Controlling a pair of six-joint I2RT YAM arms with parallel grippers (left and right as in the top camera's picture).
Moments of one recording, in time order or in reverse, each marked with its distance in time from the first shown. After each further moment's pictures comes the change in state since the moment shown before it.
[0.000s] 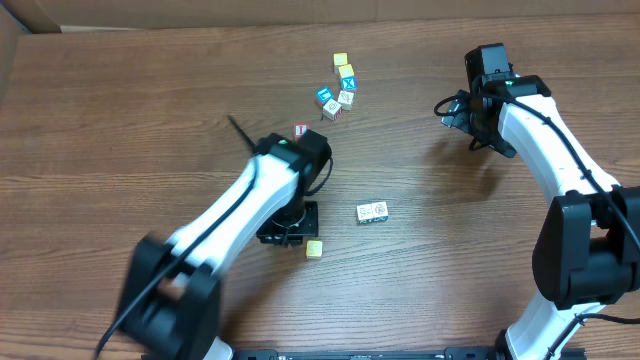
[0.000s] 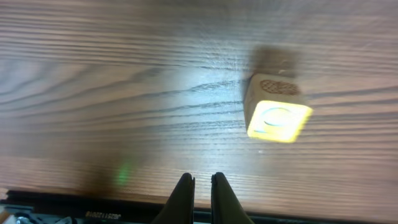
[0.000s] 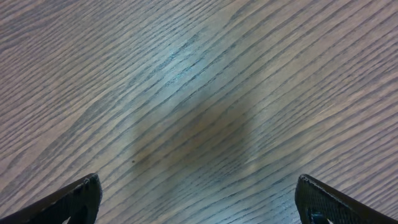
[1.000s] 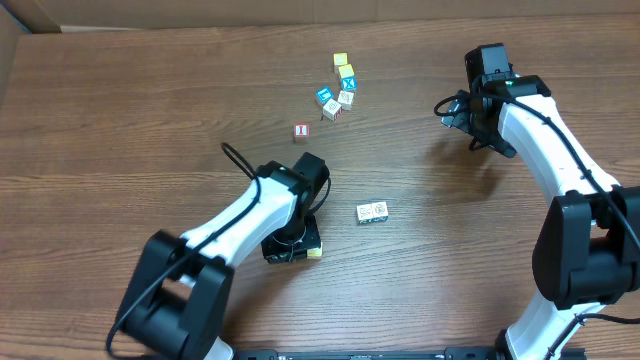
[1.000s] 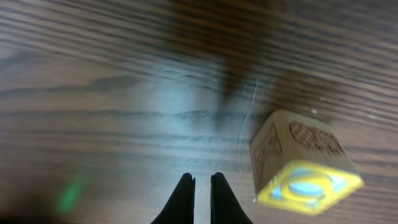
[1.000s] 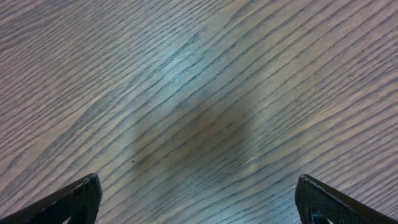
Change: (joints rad) left arm -0.013 0.071 -0.216 0.257 0.068 -0.158; right arm 0.000 0.000 0.000 0.000 0.000 0.000
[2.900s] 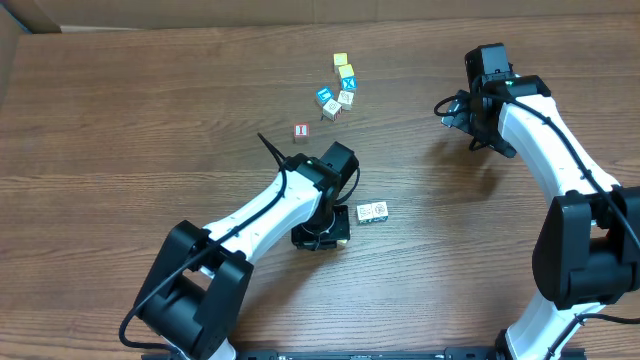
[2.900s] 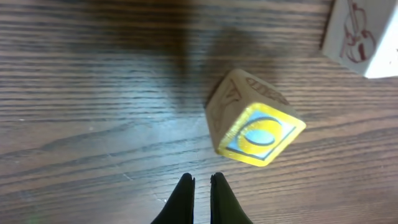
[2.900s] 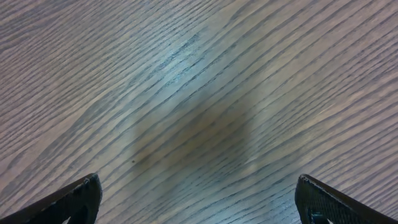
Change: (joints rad) left arm -0.105 0.048 0.126 0.067 0.106 0.082; right arm 0.000 0.000 0.000 0.000 0.000 0.000
